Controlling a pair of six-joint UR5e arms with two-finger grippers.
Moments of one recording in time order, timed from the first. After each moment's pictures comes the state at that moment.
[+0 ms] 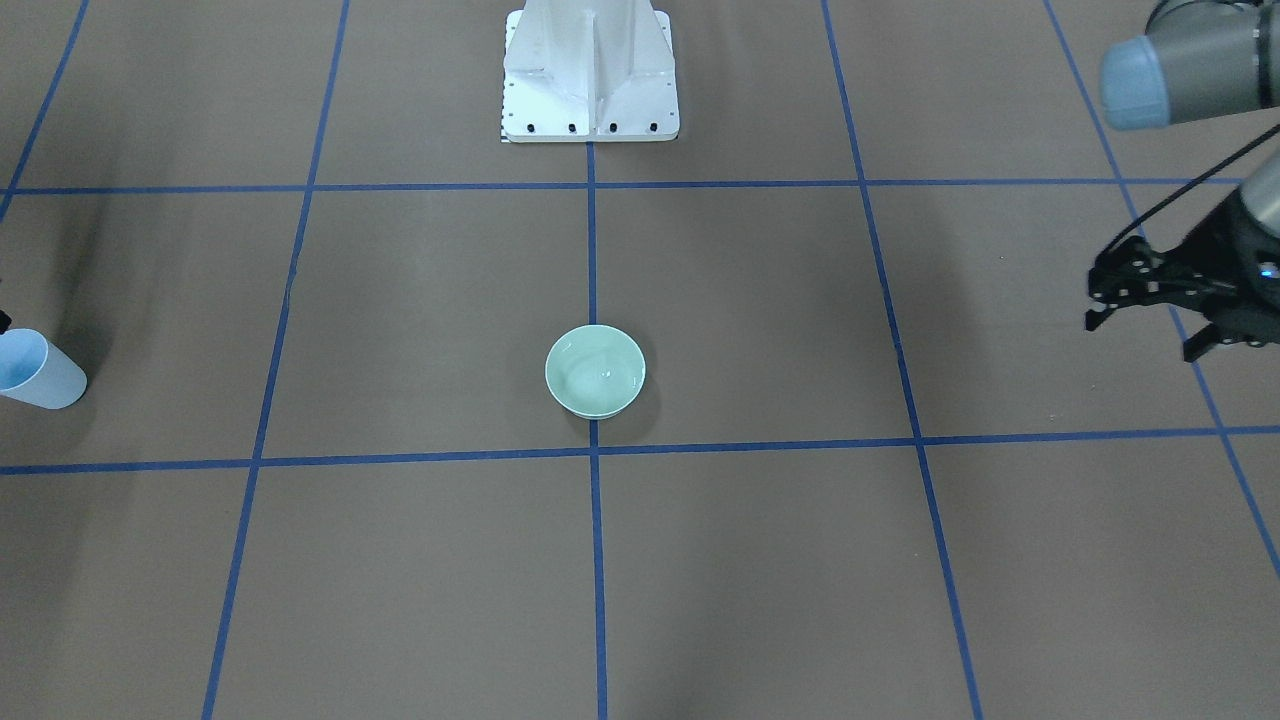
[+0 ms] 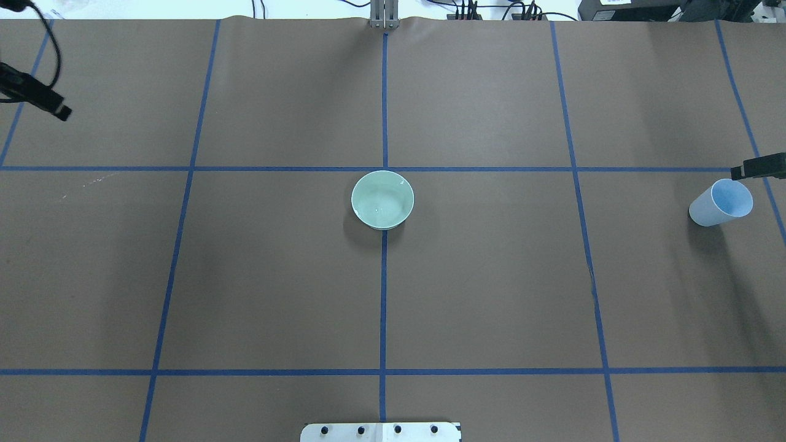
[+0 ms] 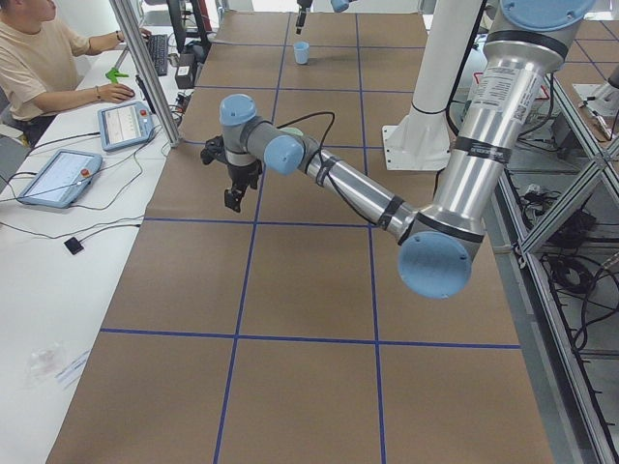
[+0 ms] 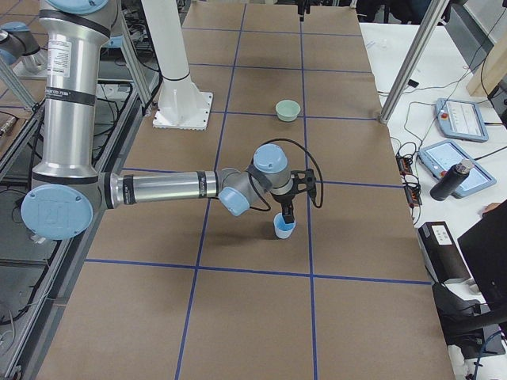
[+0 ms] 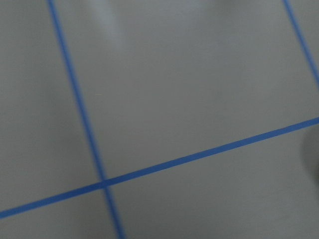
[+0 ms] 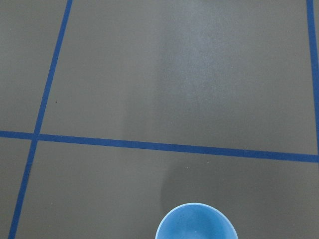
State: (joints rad) left arm -1.28 -1.81 -1.77 -1.56 -2.28 -0.06; right arm 1.20 -1.73 1.77 -0.87 2.19 0.71
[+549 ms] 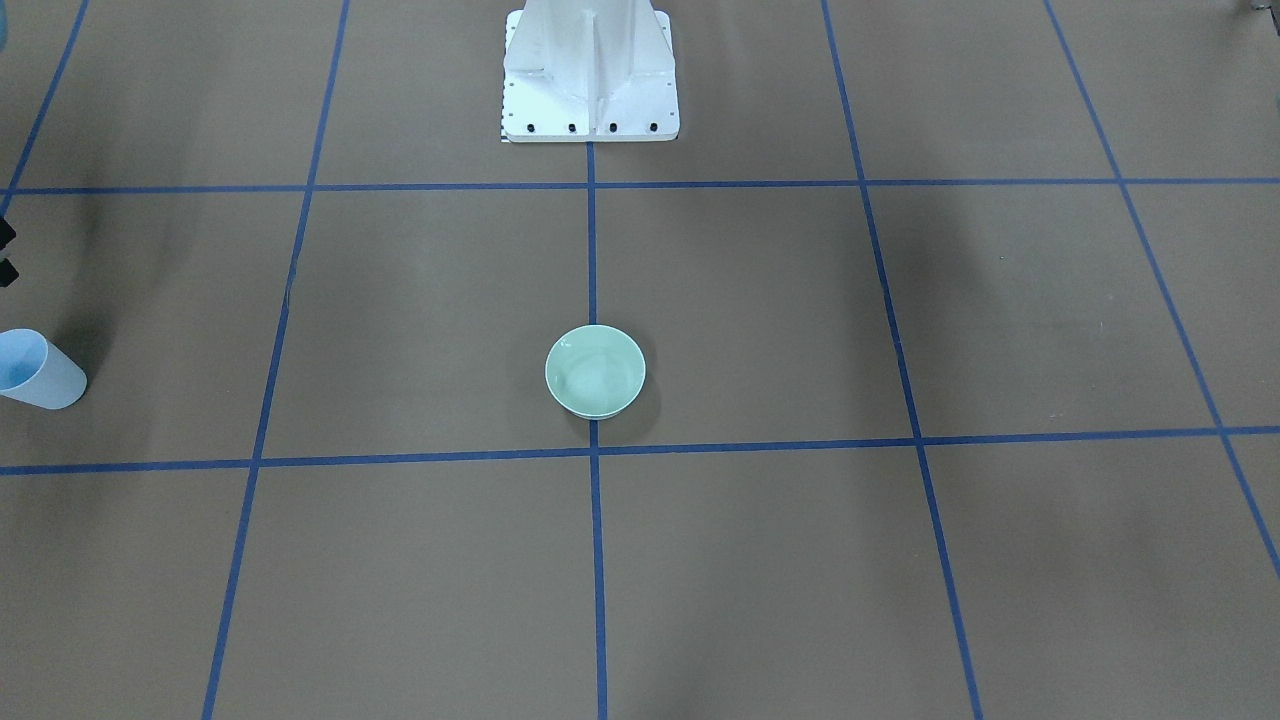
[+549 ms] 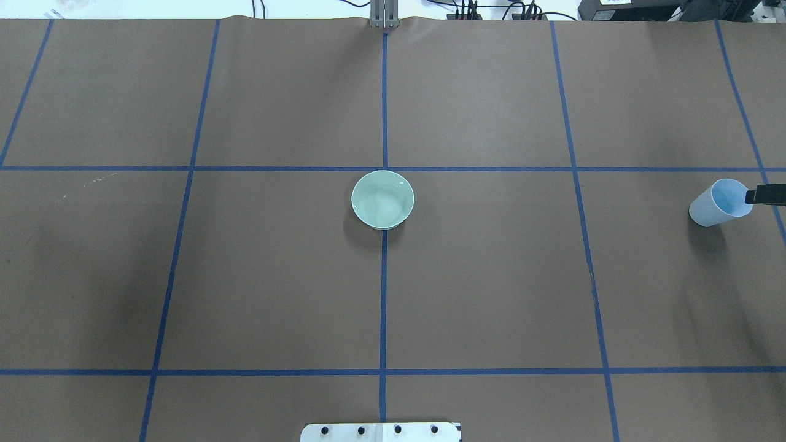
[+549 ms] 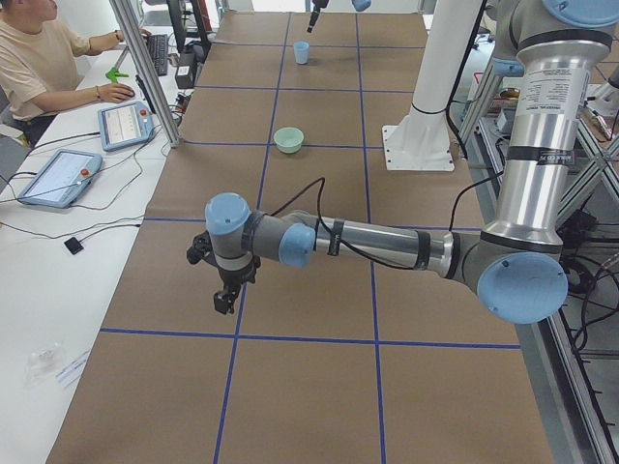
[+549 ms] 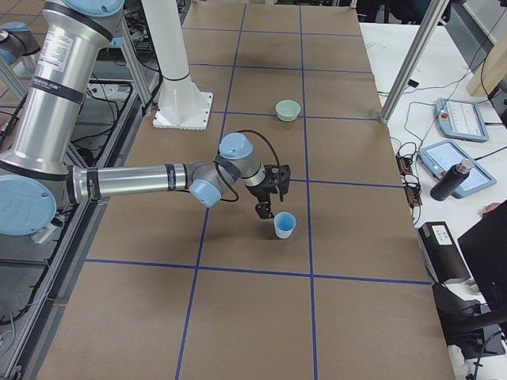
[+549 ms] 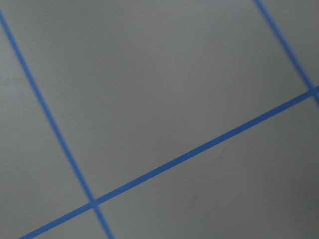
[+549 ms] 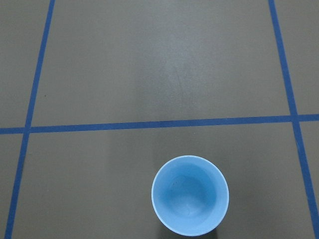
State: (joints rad) left arm -1.50 -1.65 -1.53 -1.74 -2.28 0.21; right arm 1.06 -1.91 1.95 -0.83 1.93 1.01
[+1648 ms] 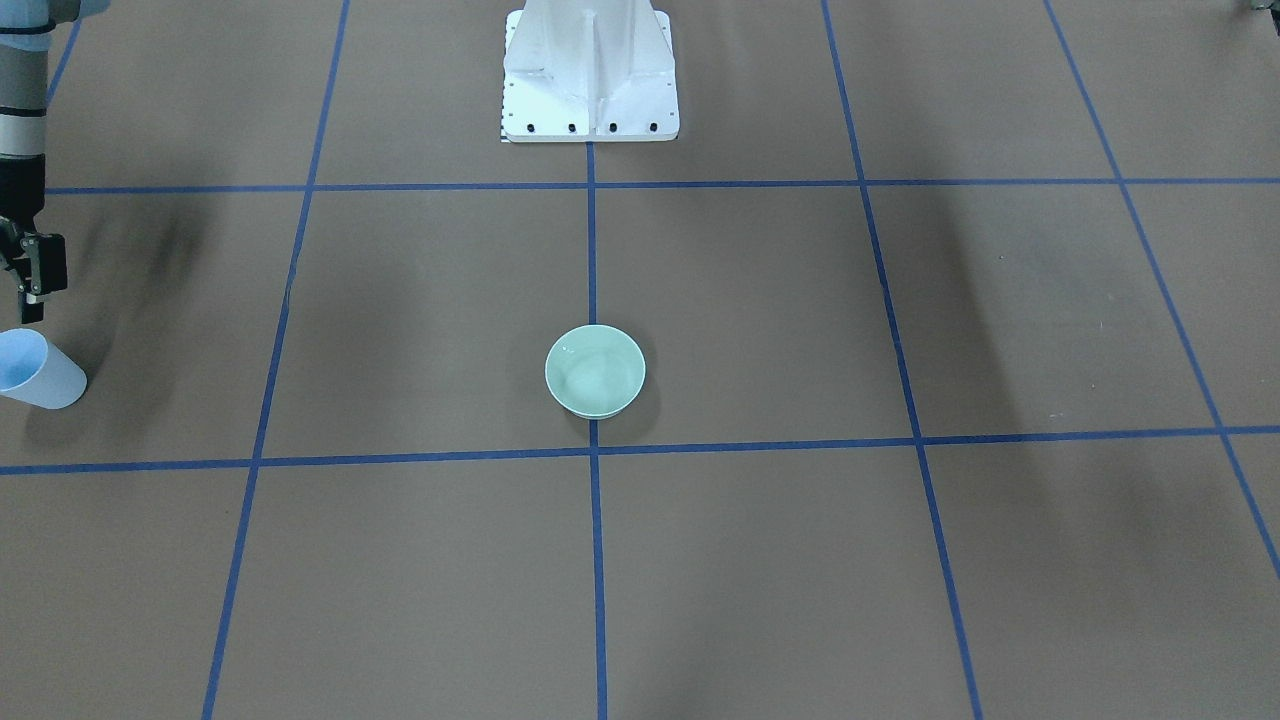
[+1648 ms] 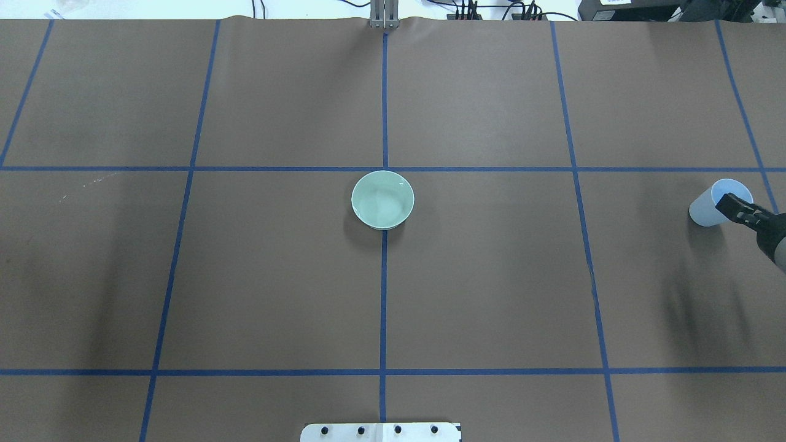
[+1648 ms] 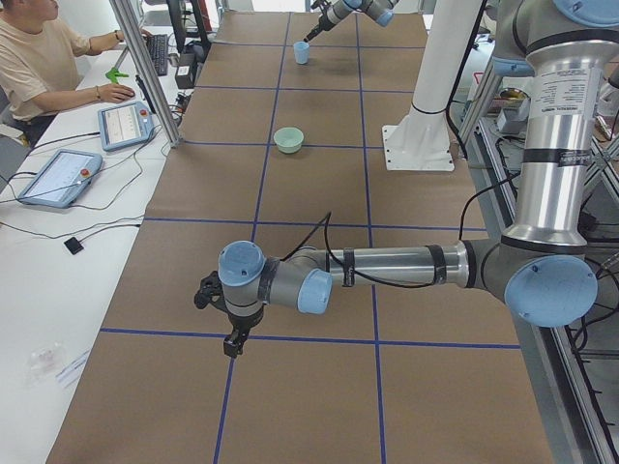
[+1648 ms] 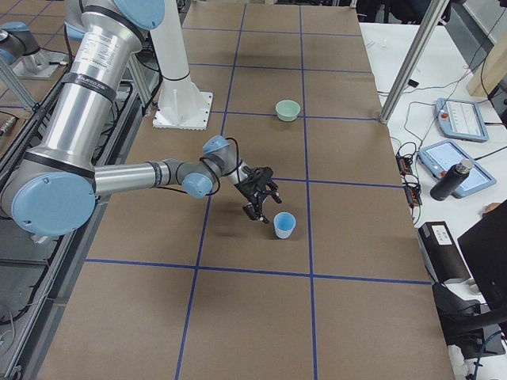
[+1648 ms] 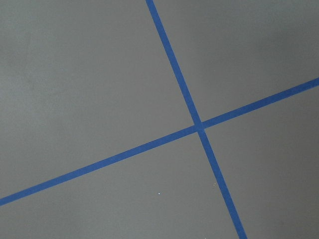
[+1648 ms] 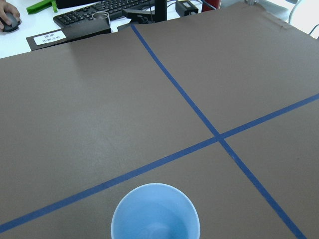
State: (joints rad) left arm -1.53 -1.60 -1.46 -1.83 -2.28 0.21; right arm 0.59 -1.97 1.97 -0.94 1.12 1.60
